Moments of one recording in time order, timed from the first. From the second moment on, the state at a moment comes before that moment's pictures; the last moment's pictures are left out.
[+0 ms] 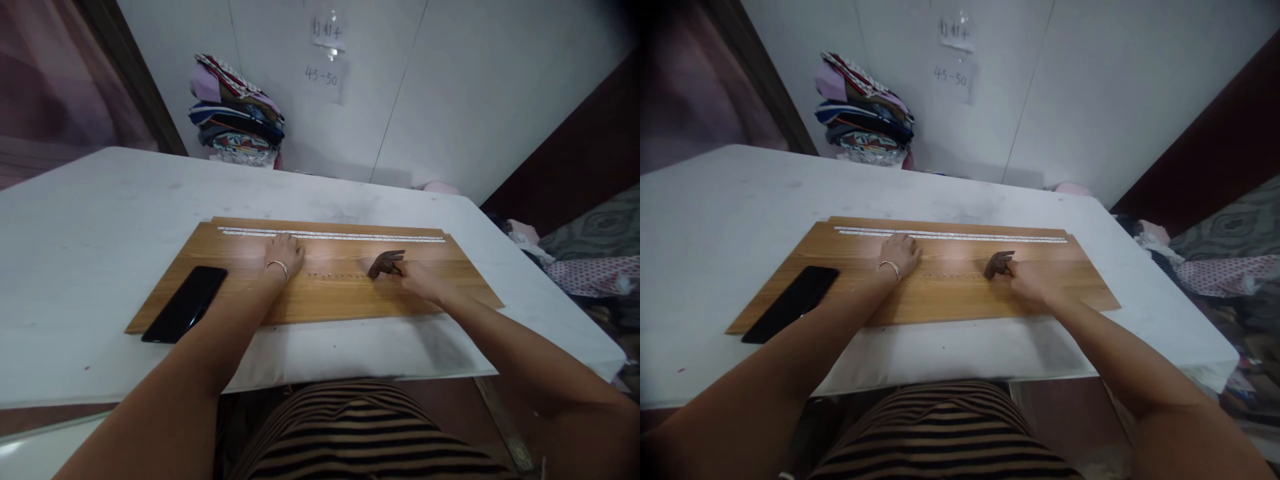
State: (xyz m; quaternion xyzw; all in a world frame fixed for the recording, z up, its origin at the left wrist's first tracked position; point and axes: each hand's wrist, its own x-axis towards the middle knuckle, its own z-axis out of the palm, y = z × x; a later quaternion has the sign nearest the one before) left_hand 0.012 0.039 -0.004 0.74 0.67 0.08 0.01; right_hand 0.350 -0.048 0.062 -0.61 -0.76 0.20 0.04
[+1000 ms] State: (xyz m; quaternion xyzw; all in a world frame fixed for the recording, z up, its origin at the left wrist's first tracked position) left_hand 0.013 0.037 0.001 0.74 0.67 0.08 0.01; right_hand 0.351 -0.046 0.059 -0.61 -0.76 0.20 0.05
